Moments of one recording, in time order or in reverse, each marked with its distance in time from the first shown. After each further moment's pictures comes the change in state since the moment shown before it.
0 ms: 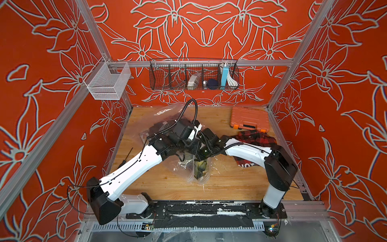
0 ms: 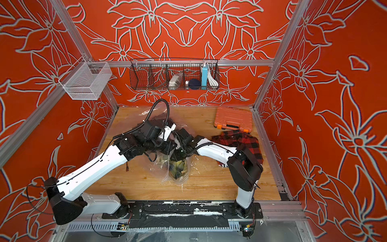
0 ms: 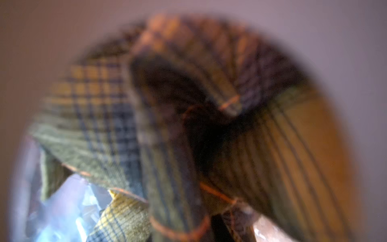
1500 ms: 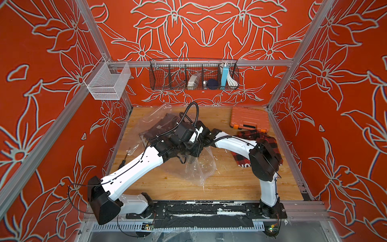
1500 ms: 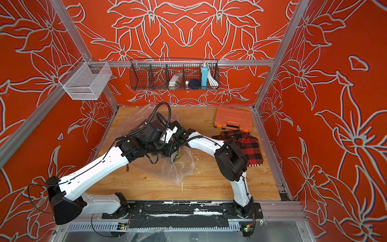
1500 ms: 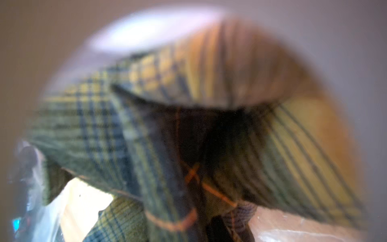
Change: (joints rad) left arm -0.017 -0.003 -0.050 0.025 0.037 -0.050; right arm -0.002 0.229 0.303 -0.001 0.142 -0.243
